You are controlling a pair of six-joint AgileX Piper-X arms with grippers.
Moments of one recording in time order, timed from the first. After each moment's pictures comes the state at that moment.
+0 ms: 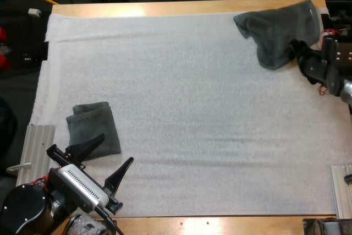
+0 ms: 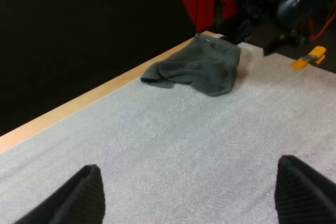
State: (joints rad) left arm -0.46 0.29 -0.87 0.93 0.20 -1.64; right arm -0.01 1.65 -1.08 0.36 -0.18 -1.03
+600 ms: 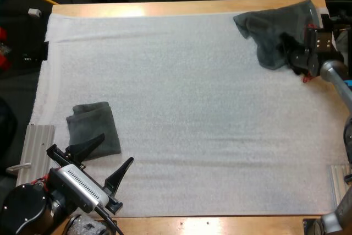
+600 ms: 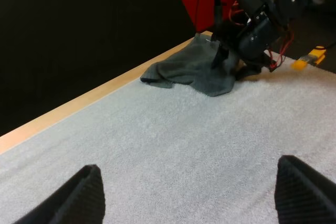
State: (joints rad) left arm -0.46 0.29 -0.87 0.93 0.20 -1.64; right arm -0.01 2.02 -1.31 0.27 -0.18 -0.97
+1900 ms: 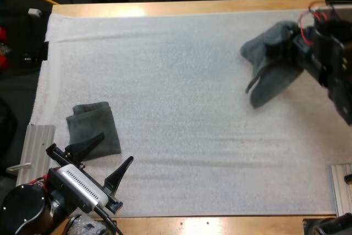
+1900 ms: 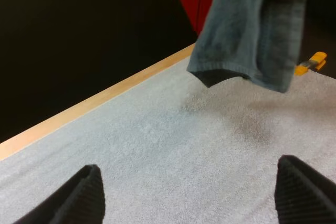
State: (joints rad) left arm -0.46 0.29 -0.87 0.92 0.20 -1.64; right arm 0.37 1.16 -1.32 0.76 0.10 -1.67
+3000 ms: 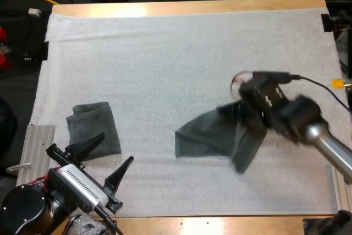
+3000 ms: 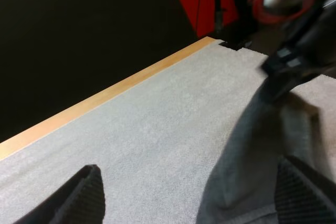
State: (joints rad) left arm -0.46 0.29 -0.87 0.92 0.20 -1.64; right arm 0.59 1.37 -1.12 0.89 0.06 -1.24
